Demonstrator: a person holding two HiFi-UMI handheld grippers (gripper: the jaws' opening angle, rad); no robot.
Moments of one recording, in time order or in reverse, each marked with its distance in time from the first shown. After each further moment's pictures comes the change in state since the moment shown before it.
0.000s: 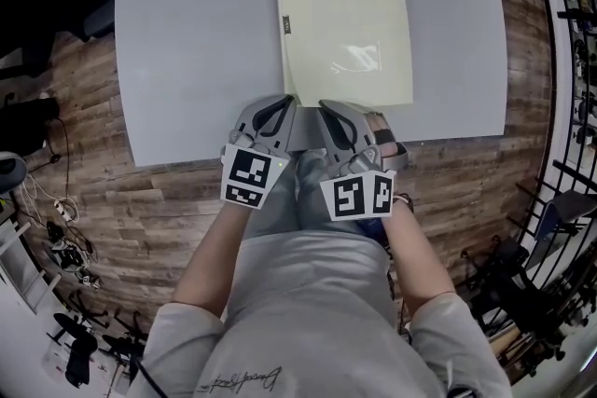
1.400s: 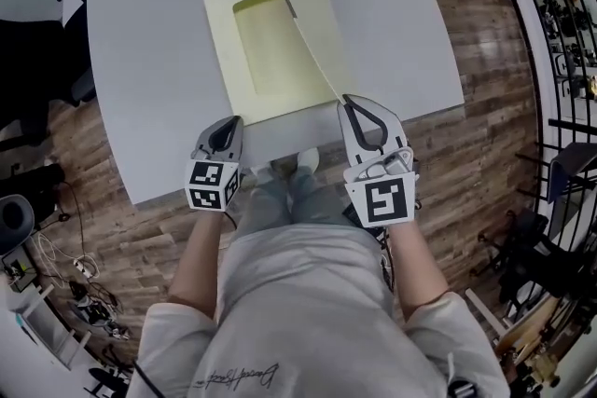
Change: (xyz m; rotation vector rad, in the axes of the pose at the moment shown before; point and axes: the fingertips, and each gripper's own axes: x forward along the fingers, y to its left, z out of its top) left arm -0.001 0.023 -0.014 -0.028 0.077 0.020; right arm -0.116 -0.117 -0.002 0.323 -0.129 -0.317
